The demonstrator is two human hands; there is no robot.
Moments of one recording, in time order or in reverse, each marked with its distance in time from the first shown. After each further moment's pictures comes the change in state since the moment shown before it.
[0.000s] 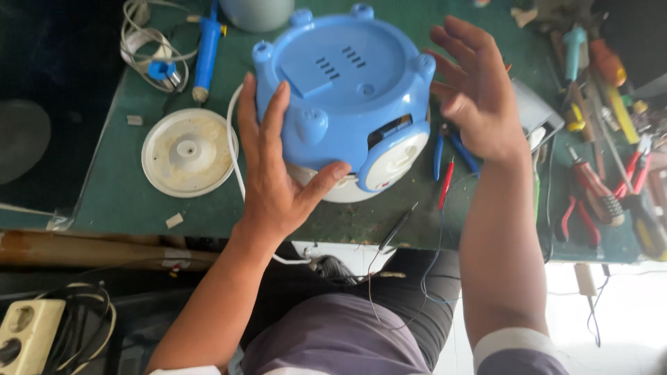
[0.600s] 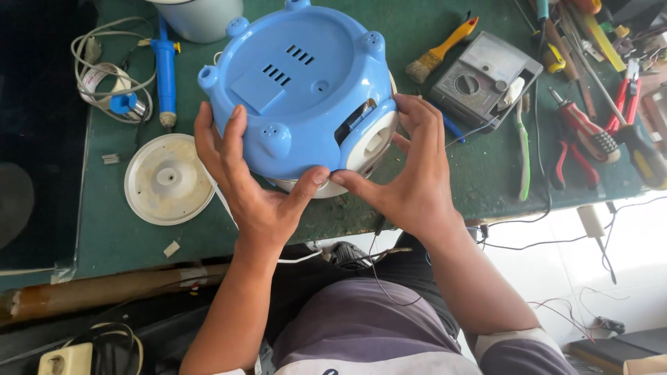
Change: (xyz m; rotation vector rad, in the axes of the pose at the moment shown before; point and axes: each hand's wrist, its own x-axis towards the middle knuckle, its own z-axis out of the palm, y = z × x) left_hand 0.000 0.005 0.013 0.029 0.144 -0.002; right_hand -0.065 -0.048 0.112 -0.578 0.458 0.178
